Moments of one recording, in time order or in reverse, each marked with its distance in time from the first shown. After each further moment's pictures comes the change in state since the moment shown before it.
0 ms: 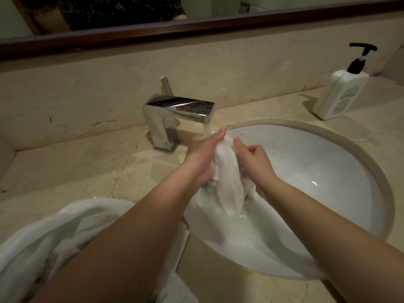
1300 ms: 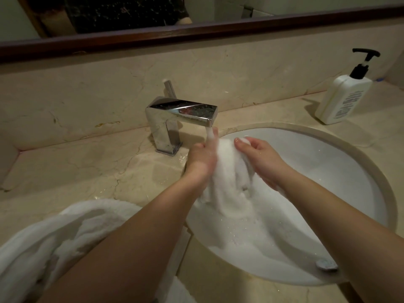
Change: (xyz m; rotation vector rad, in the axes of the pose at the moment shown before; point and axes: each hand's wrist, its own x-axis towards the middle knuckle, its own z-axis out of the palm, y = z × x) left_hand -0.011 0.003 0.001 0.408 0.170 0.062; right_hand 0.006 -0.015 -0.023 0.042 -0.276 -0.165
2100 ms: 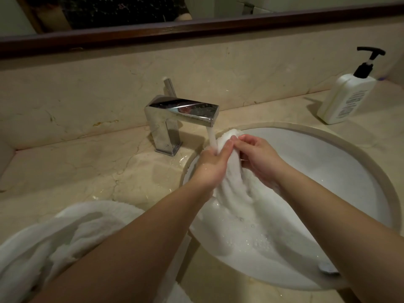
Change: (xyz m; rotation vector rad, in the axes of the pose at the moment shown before) left_hand -0.011 -0.018 0.007 -0.021 -0.200 0.175; right_hand 0.015 0.001 0.009 0.153 0.010 -0.013
